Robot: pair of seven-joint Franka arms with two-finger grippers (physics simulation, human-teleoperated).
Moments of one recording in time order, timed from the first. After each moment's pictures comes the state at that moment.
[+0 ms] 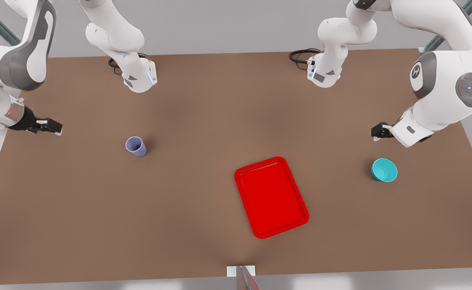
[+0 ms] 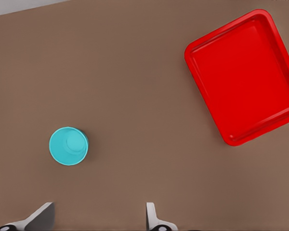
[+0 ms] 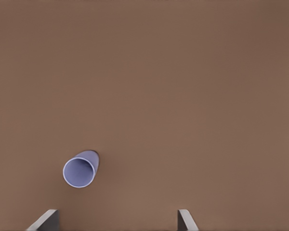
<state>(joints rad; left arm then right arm) -0.07 0.19 0.01 -1.38 0.04 1.48 0.12 -0.22 -0.01 0.05 -1.64 -0.02 1.54 -0.07</state>
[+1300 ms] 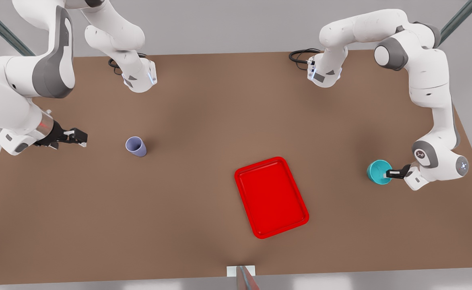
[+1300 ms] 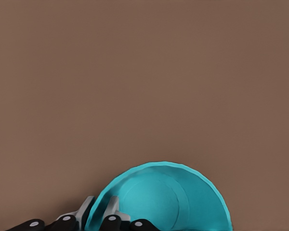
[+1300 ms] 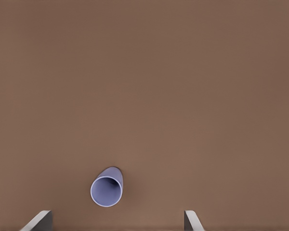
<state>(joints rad) 0.30 0.75 0.07 -1.60 -0.23 2.09 0.60 -0.05 0.09 0.04 -1.54 -0.02 1.57 -0.07</state>
